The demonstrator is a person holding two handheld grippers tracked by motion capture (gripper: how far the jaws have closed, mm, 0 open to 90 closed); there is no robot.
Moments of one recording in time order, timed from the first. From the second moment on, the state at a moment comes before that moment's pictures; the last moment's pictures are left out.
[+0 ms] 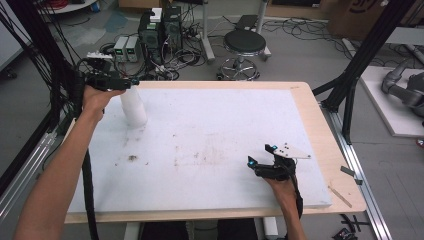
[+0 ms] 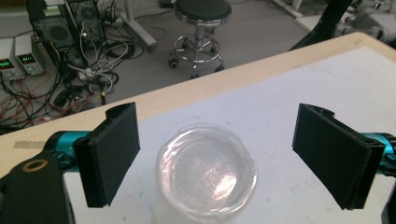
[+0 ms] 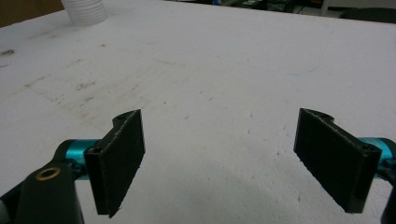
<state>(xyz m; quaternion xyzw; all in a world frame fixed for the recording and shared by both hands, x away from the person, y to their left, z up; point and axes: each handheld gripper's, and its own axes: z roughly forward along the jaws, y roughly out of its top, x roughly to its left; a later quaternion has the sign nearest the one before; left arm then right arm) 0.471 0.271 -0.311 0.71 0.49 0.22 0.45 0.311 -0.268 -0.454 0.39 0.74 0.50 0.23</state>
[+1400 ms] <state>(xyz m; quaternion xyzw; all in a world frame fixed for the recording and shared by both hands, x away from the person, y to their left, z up) 0.483 0.264 -0.335 0.74 0.51 0.21 0.39 0.311 -0.269 -0.454 0.40 0.74 0.50 0.23</state>
